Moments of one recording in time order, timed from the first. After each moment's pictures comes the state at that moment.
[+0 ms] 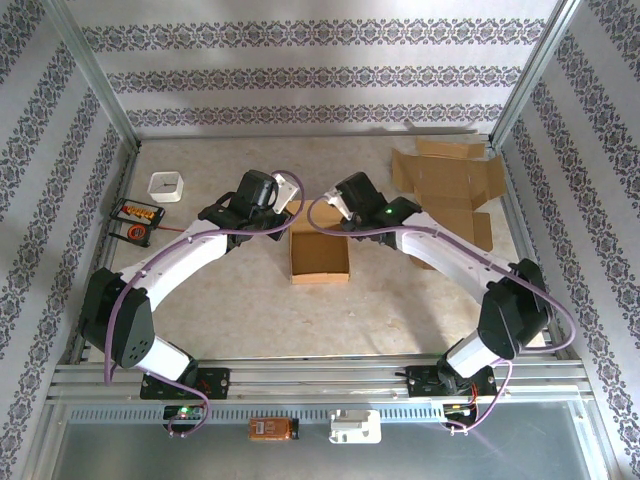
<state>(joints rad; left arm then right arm) -0.50 1.50 1.15 -0.43 0.00 0.10 0.64 1.54 1.25 -0.64 0.30 -0.29</state>
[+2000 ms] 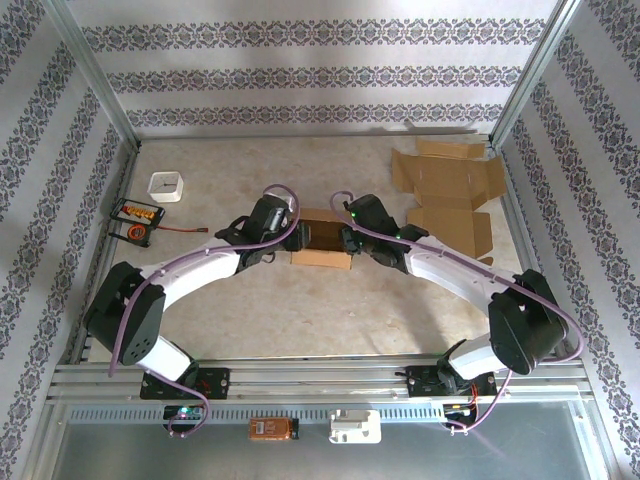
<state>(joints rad) -0.58 1.52 0.95 -0.15 0.03 -0.53 0.64 1.45 0.96 -0.36 0.11 0.34</state>
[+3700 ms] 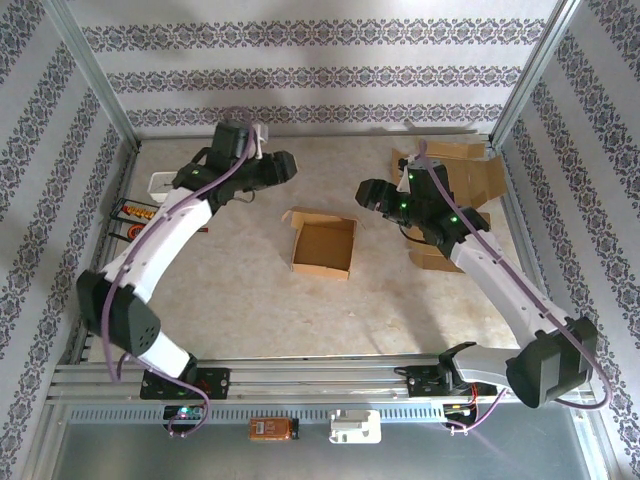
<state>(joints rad) -0.38 1.59 1.55 -0.62 0.24 -0.61 0.38 1.26 1.12 -0.47 -0.23 0.73</state>
